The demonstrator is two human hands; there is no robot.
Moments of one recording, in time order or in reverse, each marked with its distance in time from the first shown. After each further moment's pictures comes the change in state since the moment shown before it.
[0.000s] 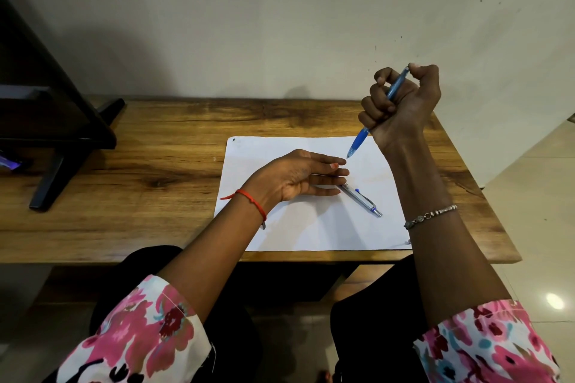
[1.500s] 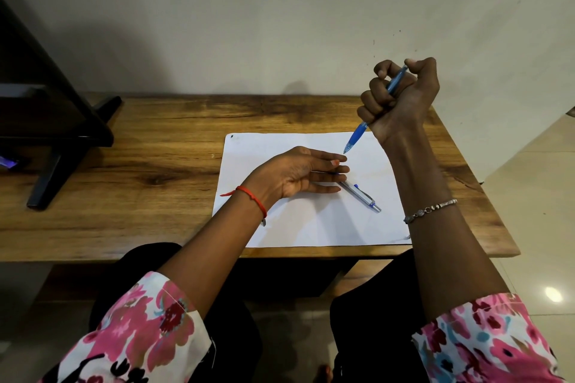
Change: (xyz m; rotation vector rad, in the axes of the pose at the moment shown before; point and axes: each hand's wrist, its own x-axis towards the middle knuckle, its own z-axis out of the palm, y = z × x) left_hand 0.000 -0.002 0.002 -0.002 0.009 -0.006; right_hand 0.001 -0.001 -0.001 0.015 -0.013 0.005
